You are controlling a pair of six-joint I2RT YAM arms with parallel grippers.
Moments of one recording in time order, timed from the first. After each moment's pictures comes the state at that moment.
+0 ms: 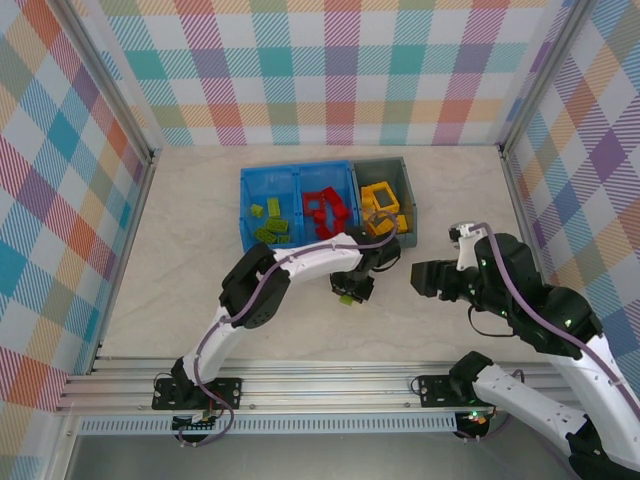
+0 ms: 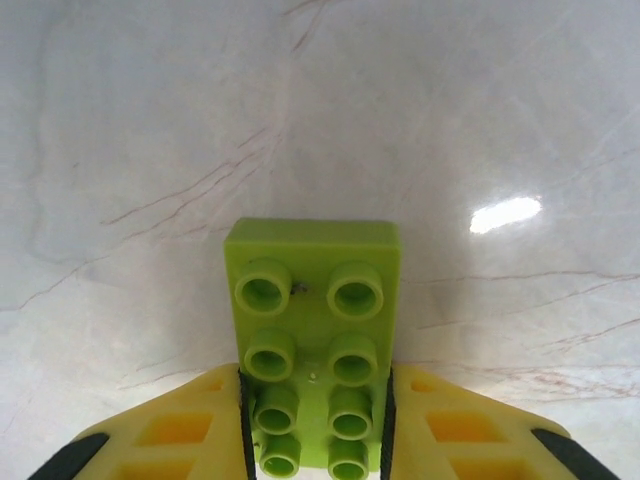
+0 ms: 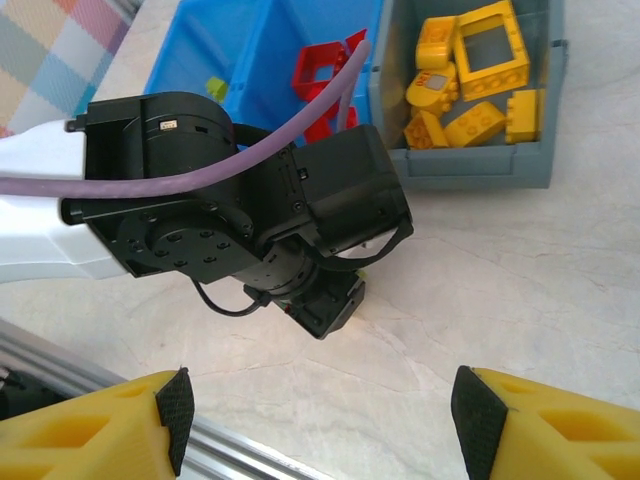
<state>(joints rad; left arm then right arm) -0.99 2.26 1.83 -1.16 -0.07 -0.58 0.66 0.72 1.19 -1.12 0.00 0.48</state>
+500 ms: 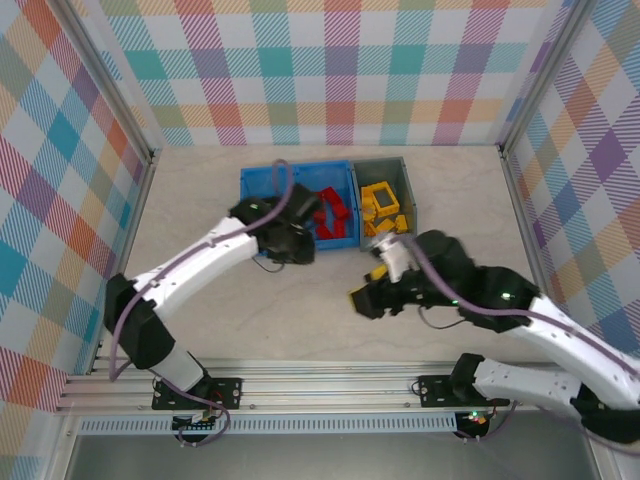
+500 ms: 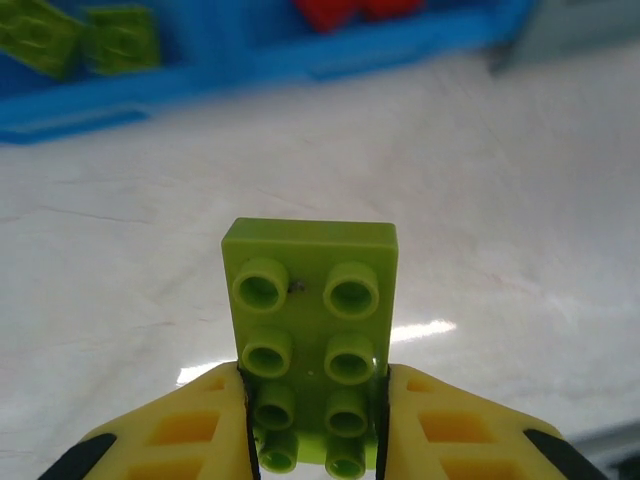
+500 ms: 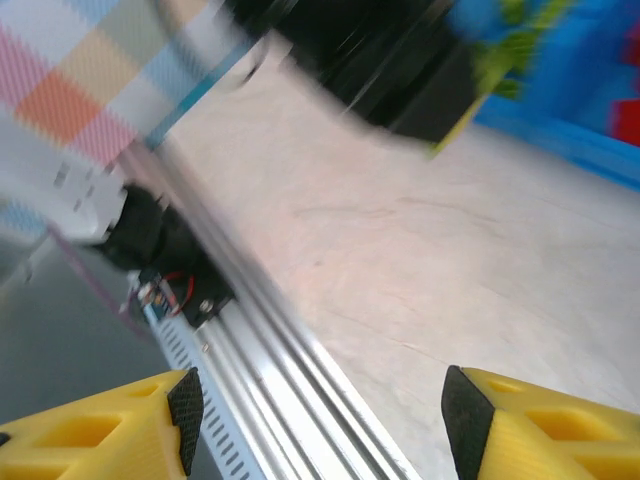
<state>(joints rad) -0.70 1.56 1.50 -1.13 -0.05 -0.65 1.06 0.95 1.15 -0.81 -0.16 0.33</state>
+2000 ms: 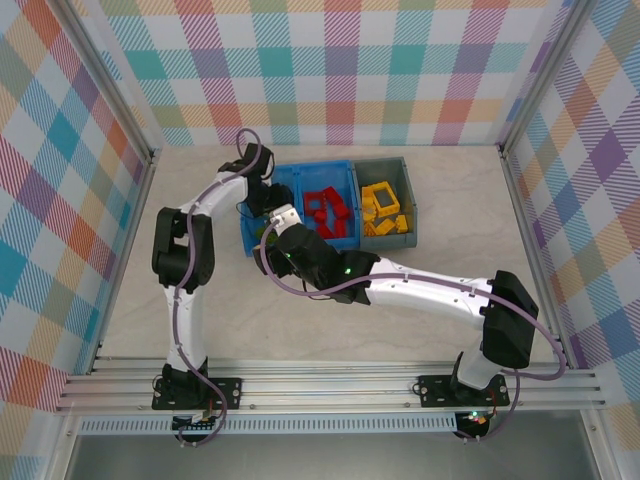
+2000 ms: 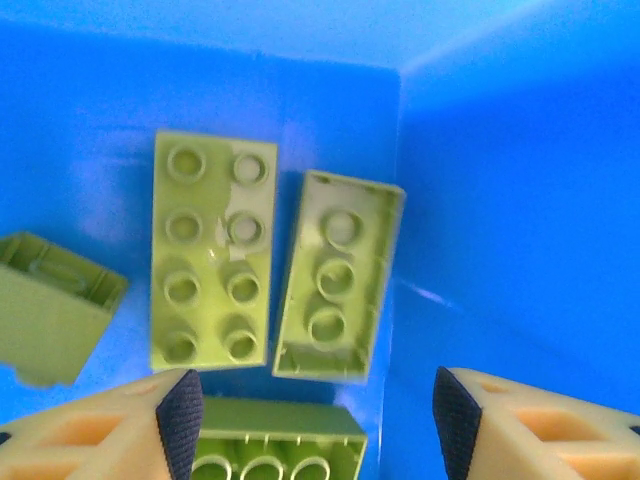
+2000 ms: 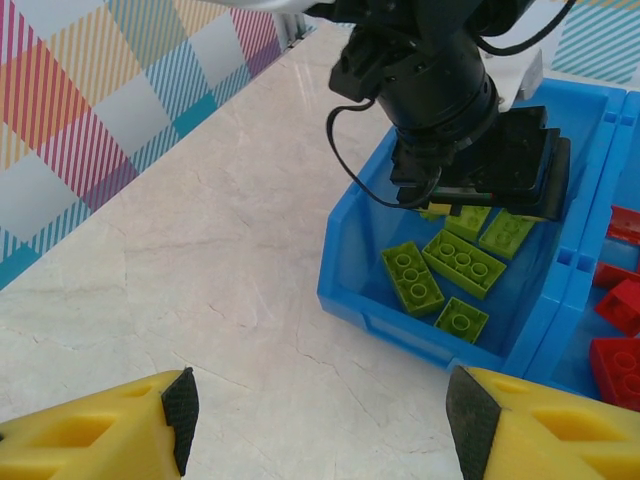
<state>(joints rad) -0.25 2.15 1.75 -0.74 0.18 -0.47 1.16 1.62 1.33 -0.21 0.37 0.37</state>
